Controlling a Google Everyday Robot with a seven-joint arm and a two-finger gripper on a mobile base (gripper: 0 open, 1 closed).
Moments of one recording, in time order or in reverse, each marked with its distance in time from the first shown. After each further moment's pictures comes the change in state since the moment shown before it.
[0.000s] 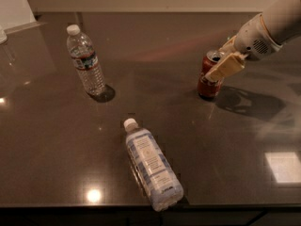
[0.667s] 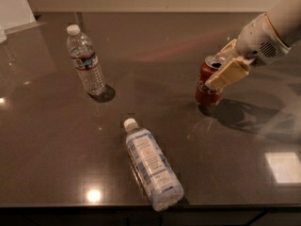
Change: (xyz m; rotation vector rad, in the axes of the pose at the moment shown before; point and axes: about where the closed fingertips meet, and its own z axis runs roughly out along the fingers) arm -0.007 0.053 -0.019 -0.077 0.004 -0.058
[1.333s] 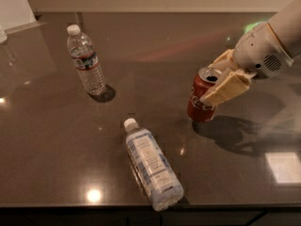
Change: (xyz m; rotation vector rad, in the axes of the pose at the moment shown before) arm -0.012 0.062 -0.002 -0.094 -0.036 -0.074
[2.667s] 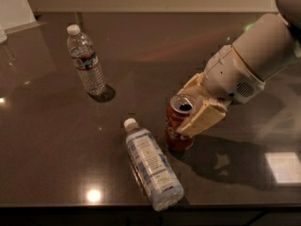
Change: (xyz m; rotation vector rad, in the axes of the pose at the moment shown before) arm -0.028 0.074 0.045 -0.134 0.037 -0.156
